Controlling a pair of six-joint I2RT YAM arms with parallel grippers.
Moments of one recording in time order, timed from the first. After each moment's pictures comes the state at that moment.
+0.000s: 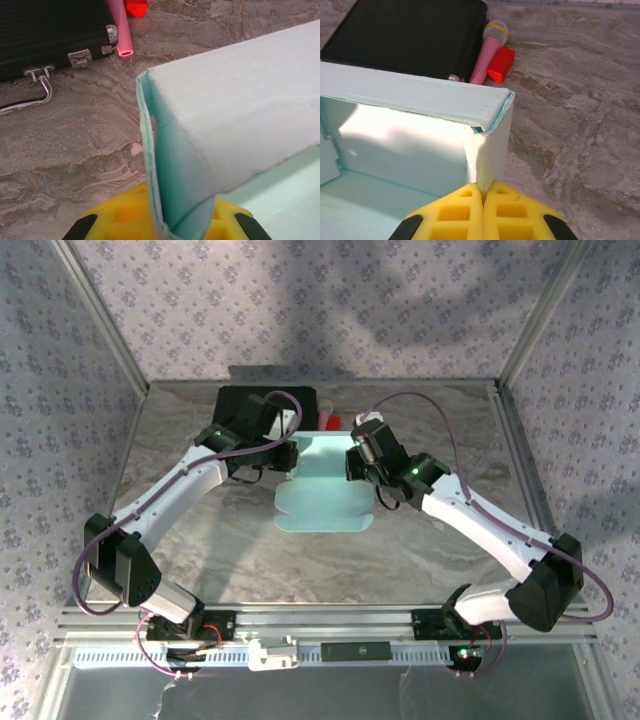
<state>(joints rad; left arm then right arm) -0.60 1.51 1.40 -0.79 0.13 -0.31 0.76 1.36 1.24 -0.61 0.33 0.41</state>
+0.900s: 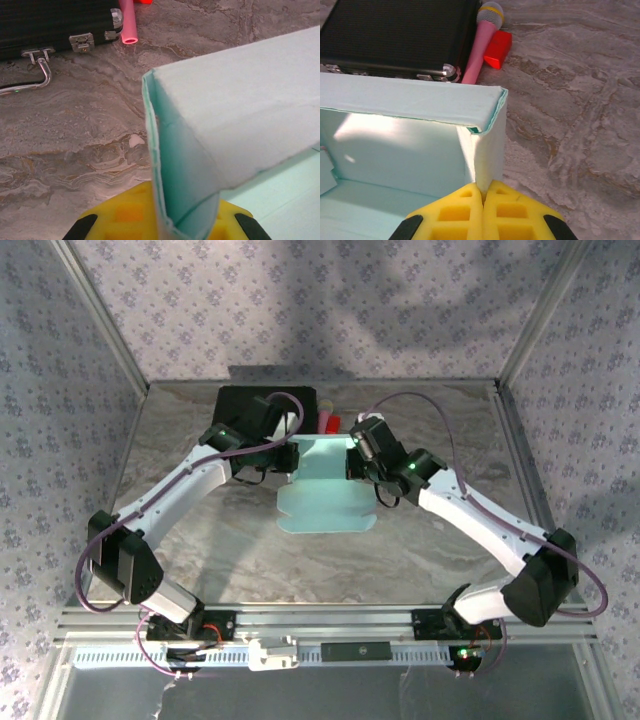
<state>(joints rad) -0.61 1.53 1.41 -0.82 0.11 -0.39 0.73 1.38 1.25 -0.64 0.26 0.48</state>
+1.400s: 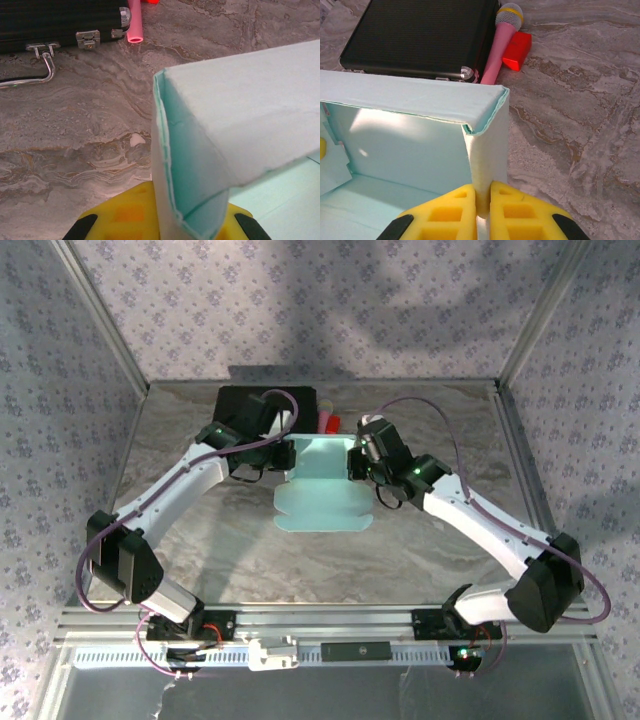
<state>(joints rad) -0.58 1.53 1.41 -0.82 0.13 -0.41 0.70 1.35 1.17 -0.52 0.17 0.48</state>
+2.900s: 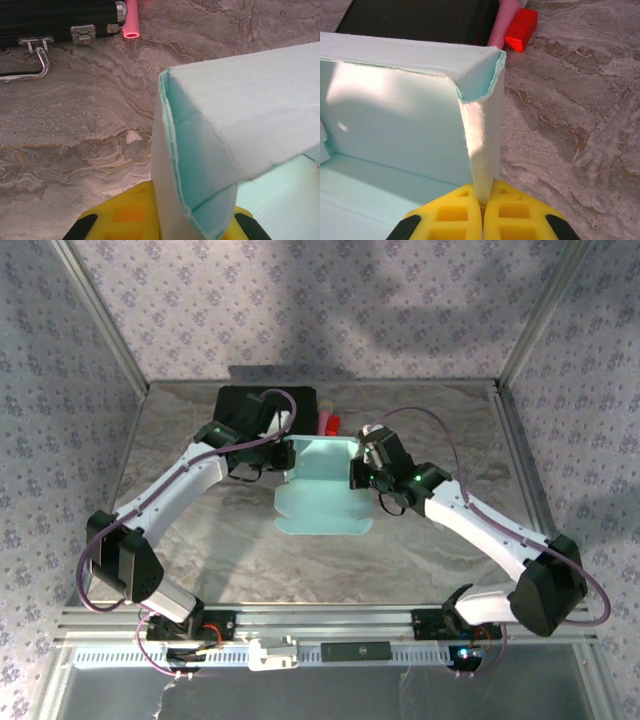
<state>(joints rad) -0.57 1.53 1.41 -0.83 0.17 -0.41 0.69 1.33 1.08 -0.48 0.13 0.46</state>
